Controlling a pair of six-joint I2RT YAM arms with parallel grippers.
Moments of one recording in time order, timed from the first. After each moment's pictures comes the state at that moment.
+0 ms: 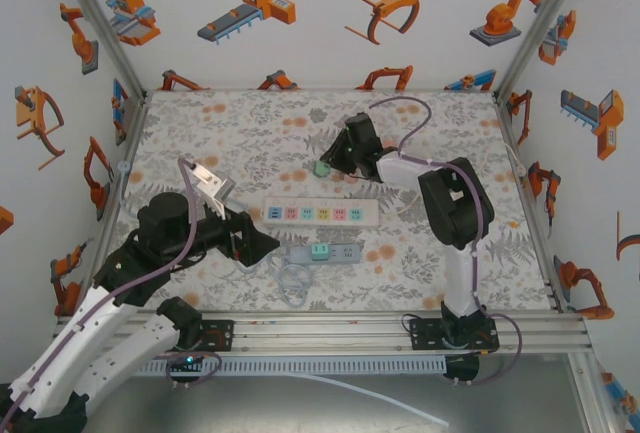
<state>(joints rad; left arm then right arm) -0.66 0.59 0.77 -0.54 0.32 -0.32 0.51 2.06 1.33 0.06 -0.11 0.89</state>
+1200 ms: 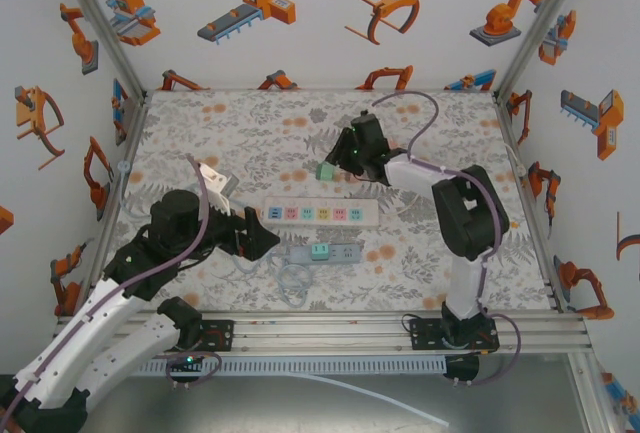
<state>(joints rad) -0.66 0.64 0.74 -0.55 0.22 -0.37 0.51 1.91 1.25 0.01 -0.06 0.76</state>
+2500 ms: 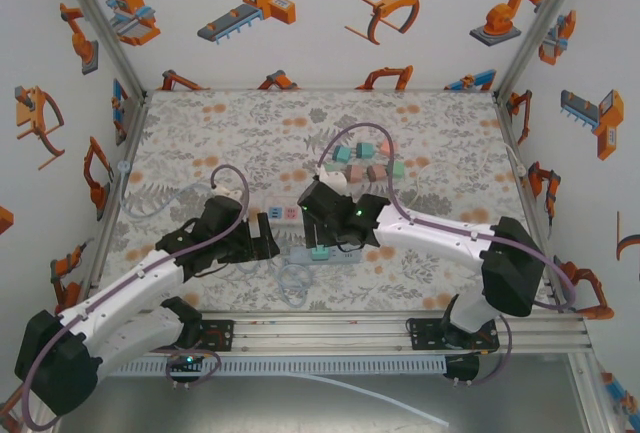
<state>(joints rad) -0.66 0.93 0.53 -0.47 0.02 -0.64 1.06 1.56 1.15 -0.63 0.26 0.77</state>
